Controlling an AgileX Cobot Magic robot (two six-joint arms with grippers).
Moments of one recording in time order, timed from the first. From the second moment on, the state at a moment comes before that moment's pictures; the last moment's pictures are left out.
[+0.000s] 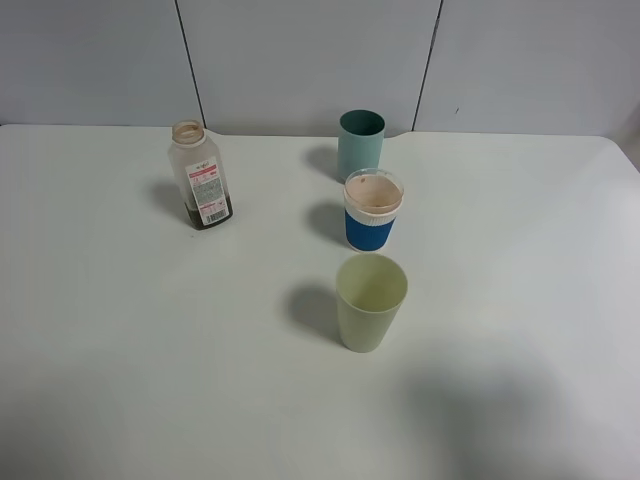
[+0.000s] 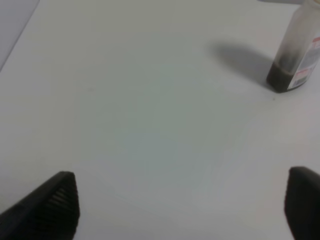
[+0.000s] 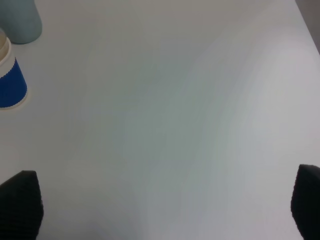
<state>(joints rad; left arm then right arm) 0.07 -0.01 -0.51 0.00 1.05 -0.05 -0.01 0.00 -0.50 0.00 1.07 -0.04</state>
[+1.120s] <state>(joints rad) 0.07 -0.01 -0.53 0.00 0.89 -0.12 -0.01 0.00 -0.50 0.00 1.07 -0.03</state>
